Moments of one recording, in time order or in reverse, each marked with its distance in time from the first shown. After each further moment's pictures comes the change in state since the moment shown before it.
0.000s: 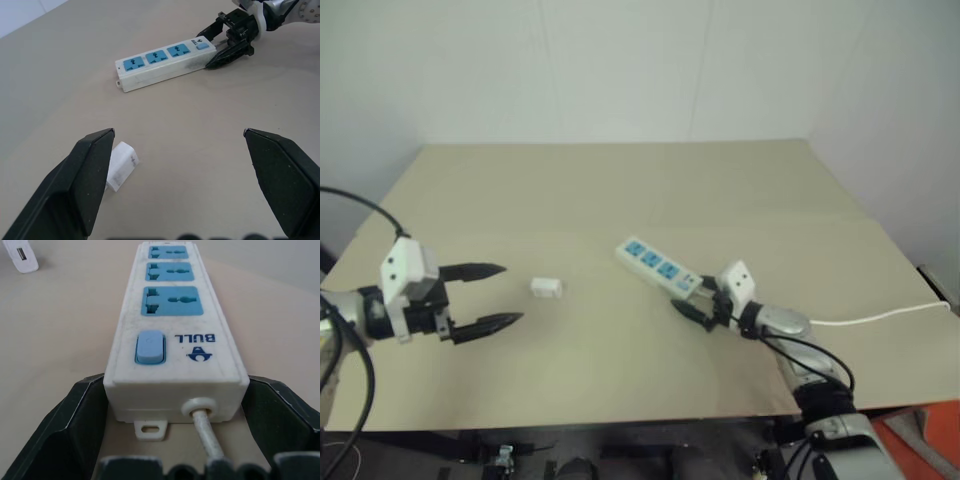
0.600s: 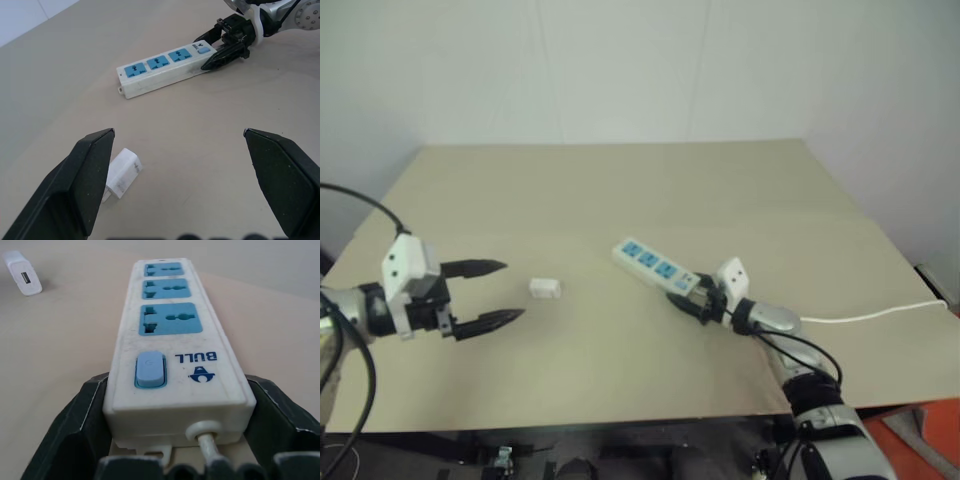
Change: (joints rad) left arm -0.016 -0.001 -0.009 0.000 0.000 0.000 0.011; right arm -0.040 0.042 -0.009 0.086 0.016 -0.053 0.014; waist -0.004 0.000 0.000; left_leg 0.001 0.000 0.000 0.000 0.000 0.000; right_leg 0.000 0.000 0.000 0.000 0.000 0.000
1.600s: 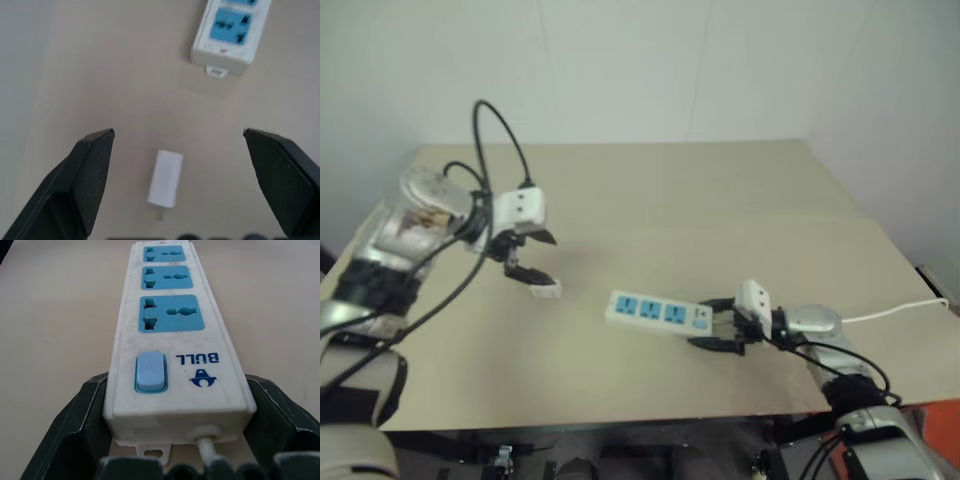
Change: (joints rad) left arm -1.039 -0.099 -0.890 0.710 0.648 -0.159 -0.321; right arm 0.030 -0.198 0.074 0.013 0.028 -0.162 0.500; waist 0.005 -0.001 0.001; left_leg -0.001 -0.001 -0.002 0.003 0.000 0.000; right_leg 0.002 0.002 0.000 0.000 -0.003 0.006
